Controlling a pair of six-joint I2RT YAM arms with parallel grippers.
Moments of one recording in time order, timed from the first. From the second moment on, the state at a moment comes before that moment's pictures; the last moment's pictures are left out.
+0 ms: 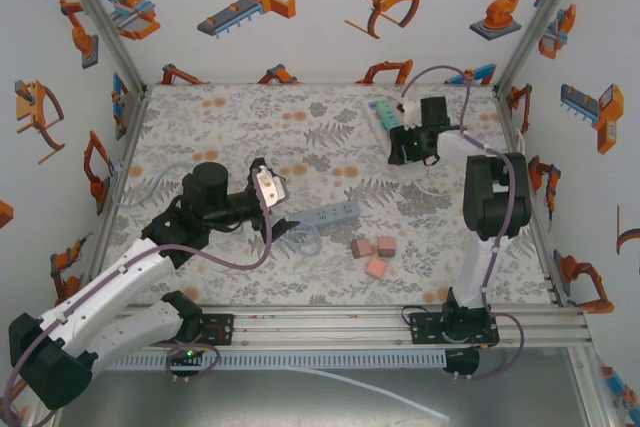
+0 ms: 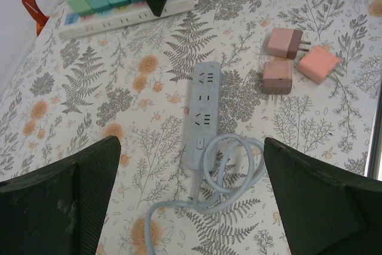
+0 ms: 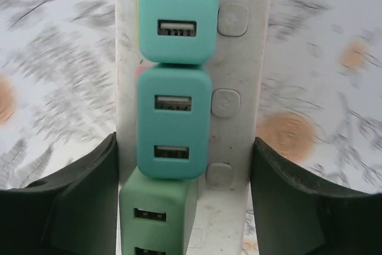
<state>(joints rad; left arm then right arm) -0.71 0.90 0.75 -0.19 0.44 0.46 0.14 1.95 1.29 -0.26 -0.31 -0.30</state>
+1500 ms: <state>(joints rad) -0.69 0.90 0.75 -0.19 0.43 0.45 0.37 2.02 1.44 -0.55 -0.61 -1.19</state>
